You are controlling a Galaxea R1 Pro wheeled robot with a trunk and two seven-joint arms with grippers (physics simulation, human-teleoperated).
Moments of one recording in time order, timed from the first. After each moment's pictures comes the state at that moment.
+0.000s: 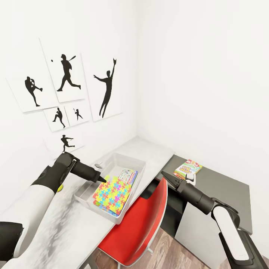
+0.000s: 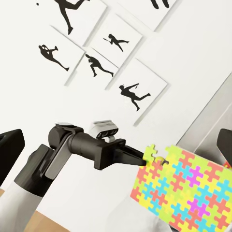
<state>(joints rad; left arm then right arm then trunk) -1.00 0.19 -0.18 -0.78 -0.42 0.93 -1.38 -0.30 -0.10 -0.07 -1.56 -0.95 0.74 0.59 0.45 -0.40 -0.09</state>
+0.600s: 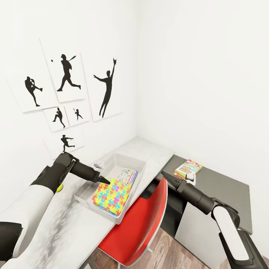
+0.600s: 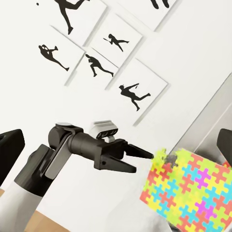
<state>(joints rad) -1.00 0.19 -0.18 -0.78 -0.42 0.93 -1.38 -0.30 -0.10 -0.07 -1.56 -0.95 0.74 0.59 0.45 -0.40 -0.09</state>
